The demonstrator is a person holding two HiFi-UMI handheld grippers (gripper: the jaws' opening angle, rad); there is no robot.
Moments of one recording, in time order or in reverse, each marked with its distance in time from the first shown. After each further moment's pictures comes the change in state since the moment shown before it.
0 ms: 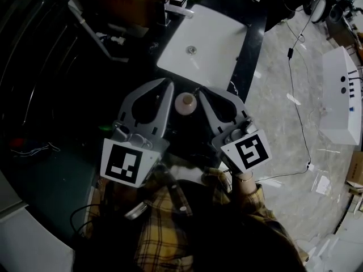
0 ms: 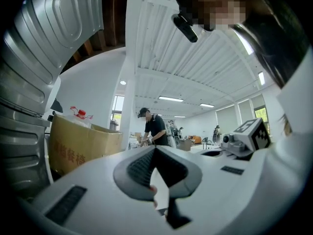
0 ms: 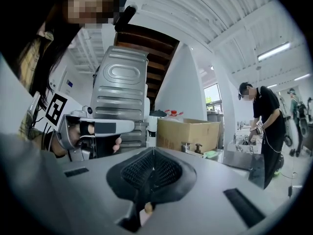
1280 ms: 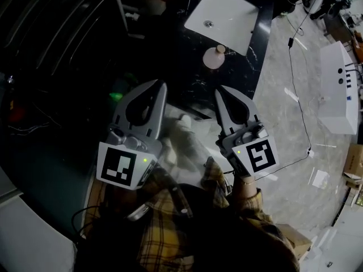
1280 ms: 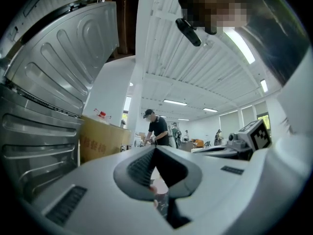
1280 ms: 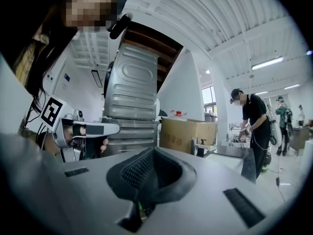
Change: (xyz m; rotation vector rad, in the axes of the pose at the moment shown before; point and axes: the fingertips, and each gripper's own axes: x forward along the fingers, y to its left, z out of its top) left arm -0.219 -0.005 -0.020 -0.064 -0.018 0.050; right arm -0.073 0.177 -0.010 -0.015 0.009 -0.108
